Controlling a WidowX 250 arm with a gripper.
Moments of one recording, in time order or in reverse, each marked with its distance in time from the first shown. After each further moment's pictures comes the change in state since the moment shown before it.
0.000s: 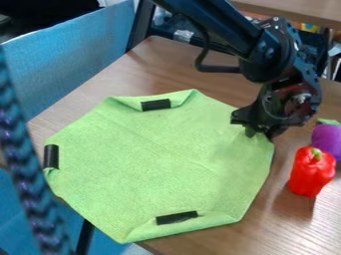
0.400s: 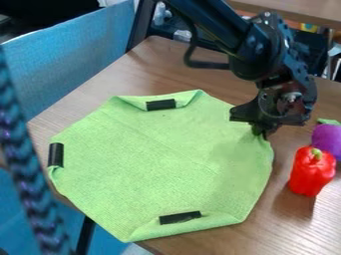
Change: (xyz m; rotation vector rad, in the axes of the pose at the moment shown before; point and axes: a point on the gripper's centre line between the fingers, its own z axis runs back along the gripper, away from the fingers) arm 0.004 -0.002 0.011 -0.077 -0.025 -0.057
